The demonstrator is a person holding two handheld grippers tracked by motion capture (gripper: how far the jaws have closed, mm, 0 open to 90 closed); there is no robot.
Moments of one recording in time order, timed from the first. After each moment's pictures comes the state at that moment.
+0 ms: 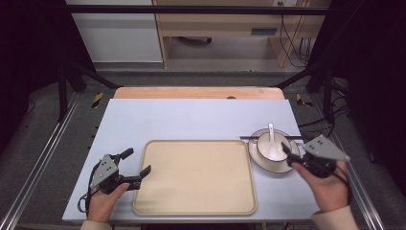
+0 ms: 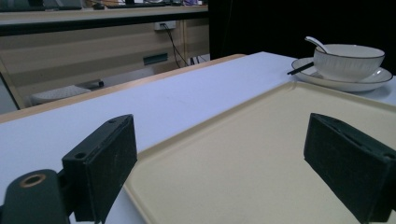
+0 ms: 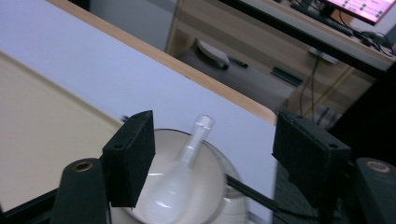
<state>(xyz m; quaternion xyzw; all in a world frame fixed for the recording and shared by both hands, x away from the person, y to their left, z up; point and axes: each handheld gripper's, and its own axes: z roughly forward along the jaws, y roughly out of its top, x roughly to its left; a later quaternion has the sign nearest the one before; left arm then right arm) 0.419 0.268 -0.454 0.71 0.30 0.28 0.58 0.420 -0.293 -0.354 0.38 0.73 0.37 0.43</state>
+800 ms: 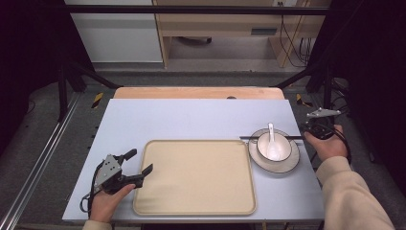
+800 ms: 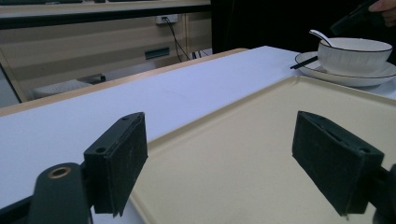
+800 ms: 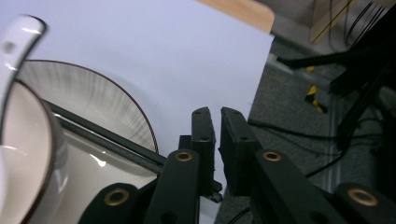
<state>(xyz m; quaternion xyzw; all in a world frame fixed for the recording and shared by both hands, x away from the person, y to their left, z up) 0.421 0.263 -0.457 0.71 0.30 0.28 0.57 0.555 -0.371 -0.417 0.49 0.77 0.28 0.29</state>
